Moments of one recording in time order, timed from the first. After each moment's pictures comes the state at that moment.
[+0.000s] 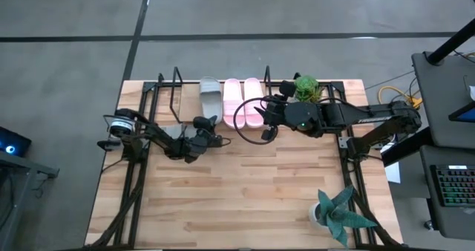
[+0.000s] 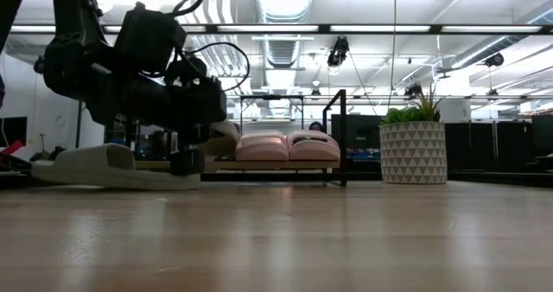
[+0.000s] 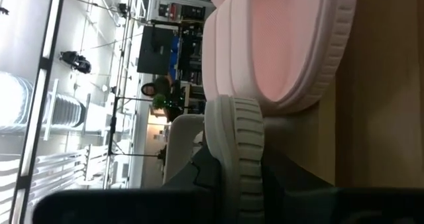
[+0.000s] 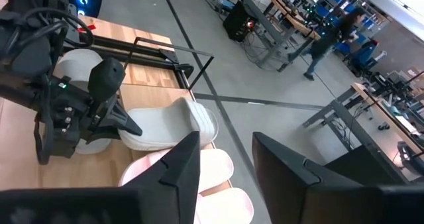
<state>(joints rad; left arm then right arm) -0.05 1.82 0.47 1.10 -1.15 1.13 0.12 1.41 1.44 -0.47 0.70 -0.27</state>
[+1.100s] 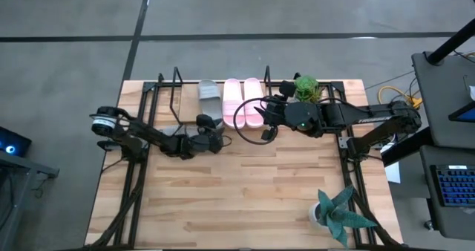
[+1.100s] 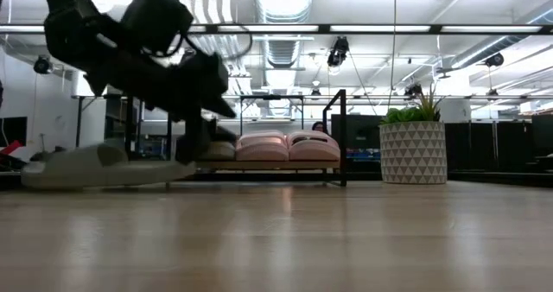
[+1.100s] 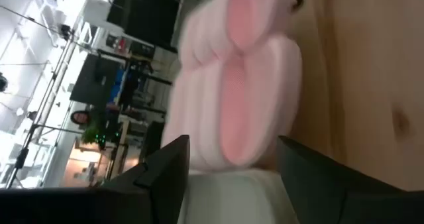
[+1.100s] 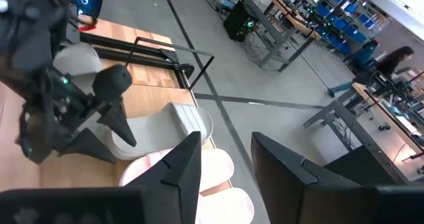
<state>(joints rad) -0.06 1.63 0.52 0.72 -0.87 0.80 0.12 1.41 1.44 -0.47 0.70 -0.27</state>
